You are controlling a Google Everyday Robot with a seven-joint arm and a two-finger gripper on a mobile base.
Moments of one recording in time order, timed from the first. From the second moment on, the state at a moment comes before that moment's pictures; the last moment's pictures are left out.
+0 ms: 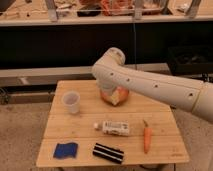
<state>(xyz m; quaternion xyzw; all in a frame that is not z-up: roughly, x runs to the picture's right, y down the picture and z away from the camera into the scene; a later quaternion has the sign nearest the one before) 0.003 0.030 0.733 -0.18 -0.11 -0.36 0.91</state>
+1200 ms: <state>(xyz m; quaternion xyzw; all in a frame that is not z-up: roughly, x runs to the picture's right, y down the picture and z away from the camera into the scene) -0.069 0.029 0.765 -0.16 -0.19 -0.46 0.85</state>
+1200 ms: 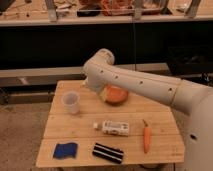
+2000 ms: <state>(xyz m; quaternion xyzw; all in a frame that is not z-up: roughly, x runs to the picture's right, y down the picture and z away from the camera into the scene) -0.110 0.038 0.797 -0.17 -0.23 -0.52 0.80</state>
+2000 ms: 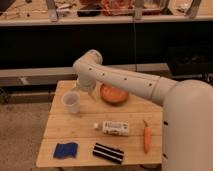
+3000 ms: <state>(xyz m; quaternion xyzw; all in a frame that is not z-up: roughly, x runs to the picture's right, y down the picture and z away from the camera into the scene) -0.134 0.060 0.831 -0.20 -0.27 -0.57 0.75</state>
